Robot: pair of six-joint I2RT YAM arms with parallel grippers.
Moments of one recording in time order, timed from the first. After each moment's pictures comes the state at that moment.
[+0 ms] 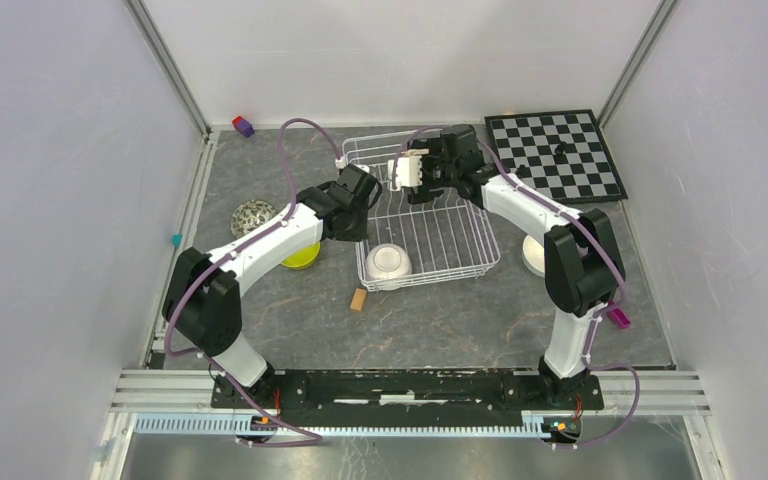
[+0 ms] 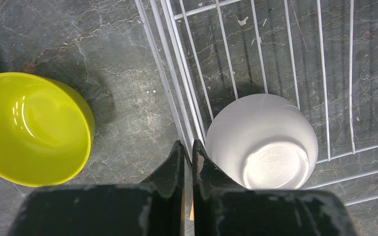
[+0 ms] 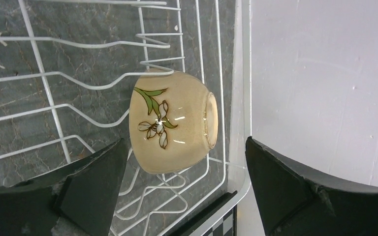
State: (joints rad) left arm -0.63 1.62 1.27 -0.68 -0.24 -0.45; right arm 0.46 1.87 1.43 -0.14 -0.32 -1.24
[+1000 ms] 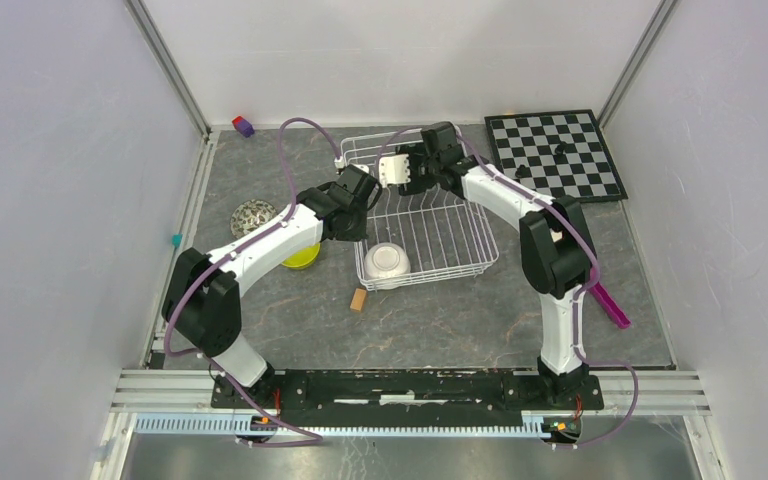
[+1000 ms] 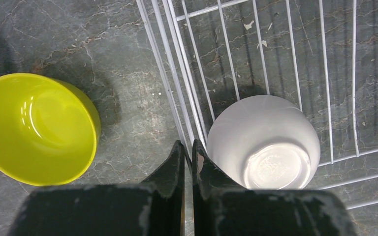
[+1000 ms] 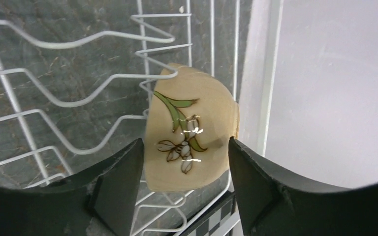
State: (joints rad) left arm -0.64 1.61 1.26 -0.67 -0.27 -0.44; right arm 0.49 2.06 1.63 -0.26 -0.18 -1.29
